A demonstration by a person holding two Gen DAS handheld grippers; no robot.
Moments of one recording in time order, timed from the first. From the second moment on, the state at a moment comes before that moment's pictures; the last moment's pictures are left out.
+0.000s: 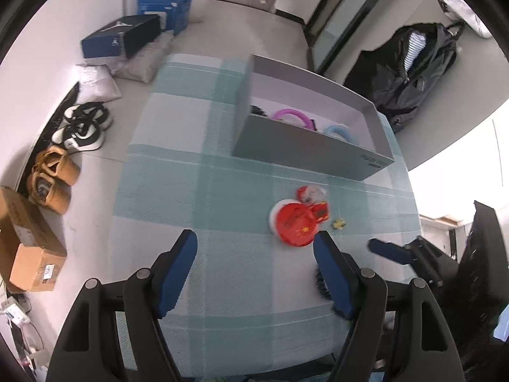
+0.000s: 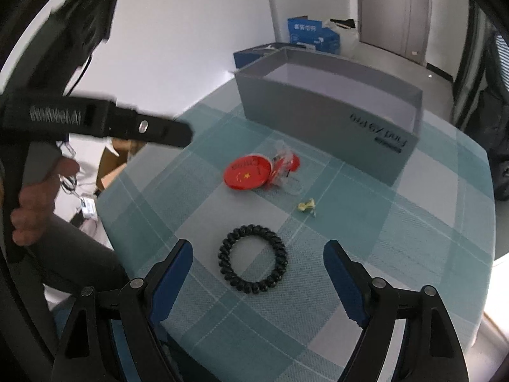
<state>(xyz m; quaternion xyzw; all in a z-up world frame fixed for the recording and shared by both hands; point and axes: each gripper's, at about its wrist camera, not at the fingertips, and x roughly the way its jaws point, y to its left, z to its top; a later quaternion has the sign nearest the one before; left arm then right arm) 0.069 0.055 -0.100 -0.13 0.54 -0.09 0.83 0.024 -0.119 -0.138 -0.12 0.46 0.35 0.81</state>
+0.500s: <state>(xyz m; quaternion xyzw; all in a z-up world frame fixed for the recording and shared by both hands) 0.090 0.015 -0.108 -0.07 0.57 -0.13 0.81 0.020 -0.112 -0.144 -0.15 0.46 0.38 0.78</state>
